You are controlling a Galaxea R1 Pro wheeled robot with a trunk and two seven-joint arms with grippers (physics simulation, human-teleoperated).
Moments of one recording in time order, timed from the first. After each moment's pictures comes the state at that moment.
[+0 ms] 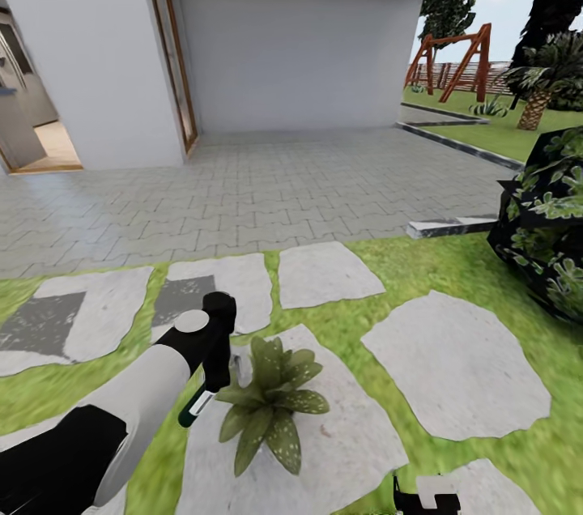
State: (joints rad) left arm -0.98 -0.09 -0.34 -0.55 -1.42 0.62 -1.56; right arm -0.40 -0.01 -0.26 -0.05 0.46 -0.60 -0.30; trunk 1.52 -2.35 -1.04
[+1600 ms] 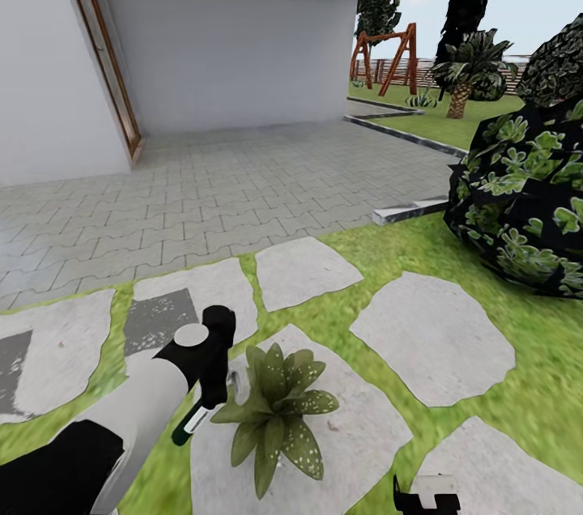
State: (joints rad) left arm -0.93 -0.08 -0.37 -0.56 -1.42 0.62 -1.56; right arm -0.40 -0.01 -0.26 -0.05 0.46 -0.60 -0.30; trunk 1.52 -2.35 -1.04
